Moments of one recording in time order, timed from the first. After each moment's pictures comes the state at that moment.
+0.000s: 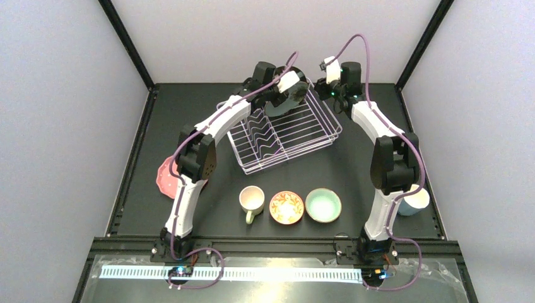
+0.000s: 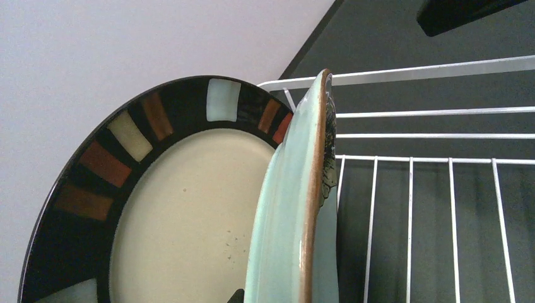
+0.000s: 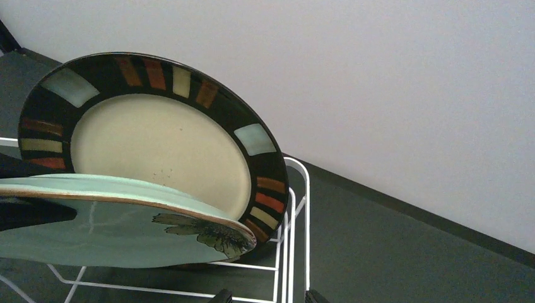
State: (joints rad) left arm -0.52 2.30 2.10 -0.32 0.12 0.53; right arm 0.17 1.95 1.57 -0.06 -0.29 -0.12
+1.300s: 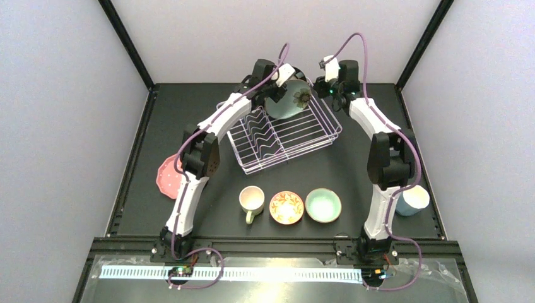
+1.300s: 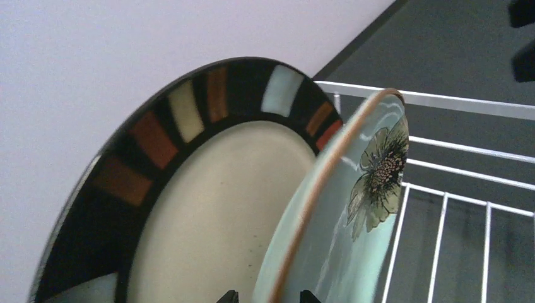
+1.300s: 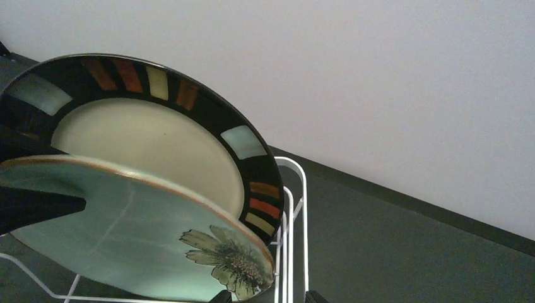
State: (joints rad) left arm -0.50 2.39 2.23 -0.35 0.09 0.35; right arm 0.17 2.01 1.64 -0.09 -0.28 -0.09
